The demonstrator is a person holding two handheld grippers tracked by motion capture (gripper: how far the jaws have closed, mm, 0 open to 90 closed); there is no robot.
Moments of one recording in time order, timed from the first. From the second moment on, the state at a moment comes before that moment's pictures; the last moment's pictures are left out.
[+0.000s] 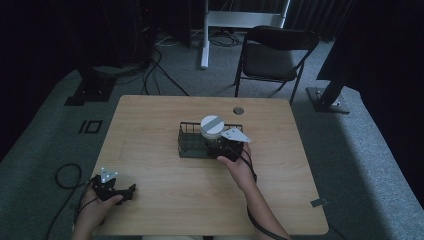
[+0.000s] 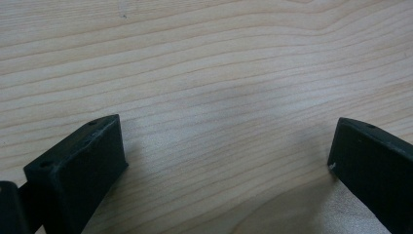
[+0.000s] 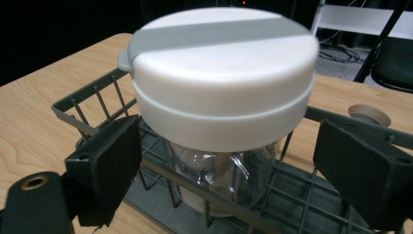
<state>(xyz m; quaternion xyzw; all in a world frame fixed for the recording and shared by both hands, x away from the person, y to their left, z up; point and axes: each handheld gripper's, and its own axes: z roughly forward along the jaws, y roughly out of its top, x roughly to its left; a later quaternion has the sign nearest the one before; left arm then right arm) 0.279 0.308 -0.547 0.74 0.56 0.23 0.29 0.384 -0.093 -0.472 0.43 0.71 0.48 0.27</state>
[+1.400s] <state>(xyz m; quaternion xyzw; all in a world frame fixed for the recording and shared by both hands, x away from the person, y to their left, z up) 0.279 0.308 -0.547 0.74 0.56 0.23 0.29 0.331 -0.182 -0.485 0.42 0.71 0.49 0.28</state>
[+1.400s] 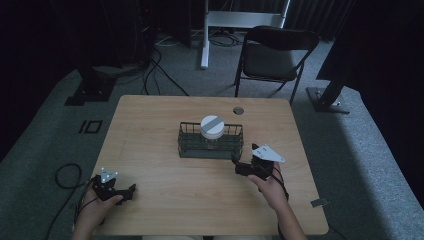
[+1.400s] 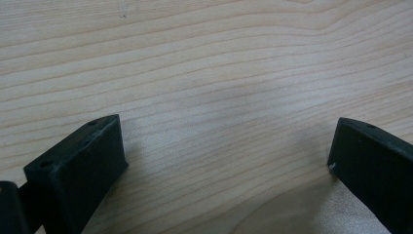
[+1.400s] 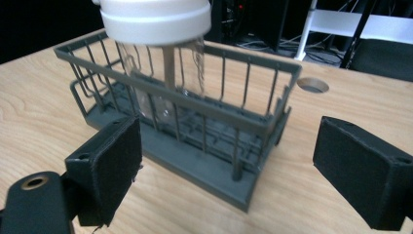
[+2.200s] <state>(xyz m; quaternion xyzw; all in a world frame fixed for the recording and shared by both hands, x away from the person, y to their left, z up) 0.279 0.309 -0.547 0.74 0.56 0.23 0.29 0.318 -0.229 -0.518 0.46 0.71 0.46 0.27</state>
